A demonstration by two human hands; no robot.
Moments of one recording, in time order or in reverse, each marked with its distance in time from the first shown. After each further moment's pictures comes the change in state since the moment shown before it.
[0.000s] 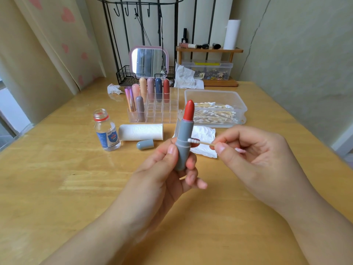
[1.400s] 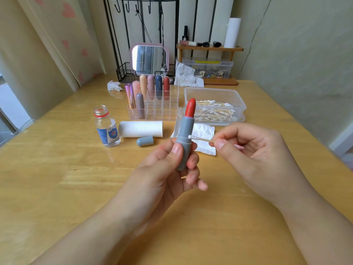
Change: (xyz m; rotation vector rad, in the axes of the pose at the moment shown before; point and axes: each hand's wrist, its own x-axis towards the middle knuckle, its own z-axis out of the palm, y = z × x) left_hand -0.003 -0.002 -0.006 -0.061 -0.124 -0.028; right_hand 0.001 -0.002 0.000 0.047 -0.014 0.031
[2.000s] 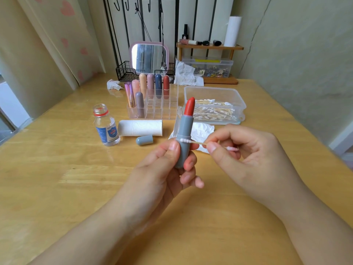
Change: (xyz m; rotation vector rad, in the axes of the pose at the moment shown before) left_hand 0.002 -0.002 0.007 0.069 0.119 -0.003; right_hand -0.004 -0.004 0.004 -0.135 -0.011 -0.046
